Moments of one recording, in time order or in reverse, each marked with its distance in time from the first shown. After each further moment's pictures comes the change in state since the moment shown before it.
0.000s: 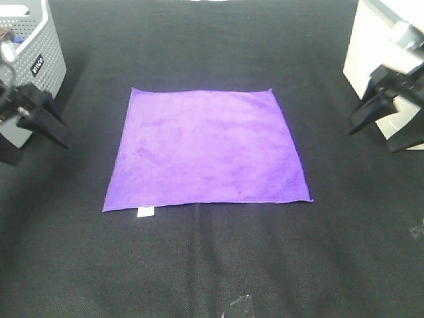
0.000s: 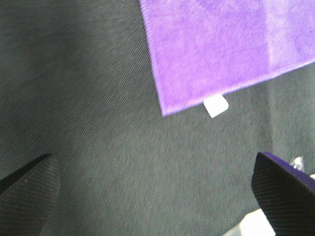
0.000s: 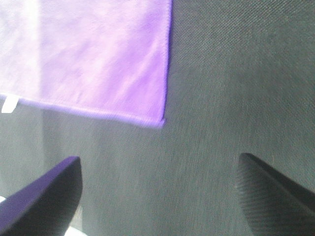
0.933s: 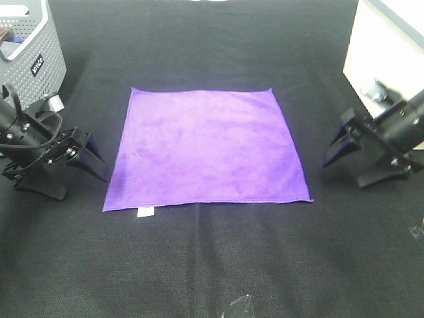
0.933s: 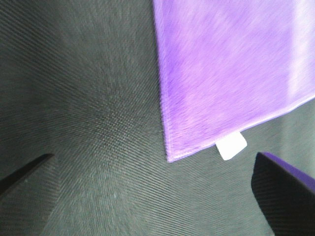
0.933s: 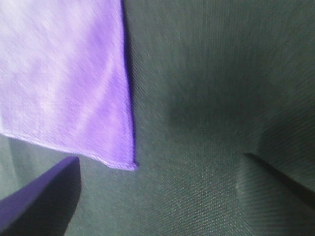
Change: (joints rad) left arm -0.049 0.251 -0.001 -0.154 -0.106 0.124; right arm -0.001 0.257 -0.002 0.121 -0.093 -0.095
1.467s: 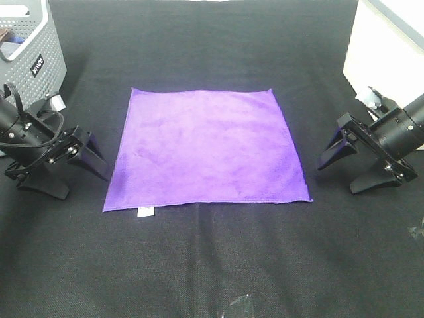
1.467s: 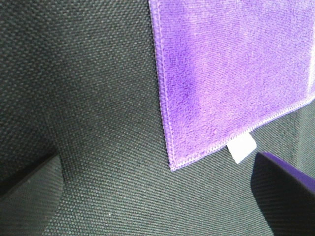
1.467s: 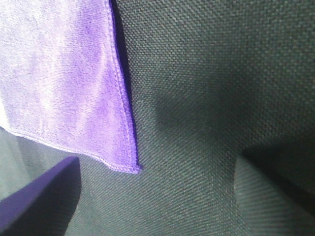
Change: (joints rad) left arm -0.004 0.024 -0.016 -0.005 0.013 0.000; right arm -0.003 0.069 -0.012 0.051 0.032 -0.009
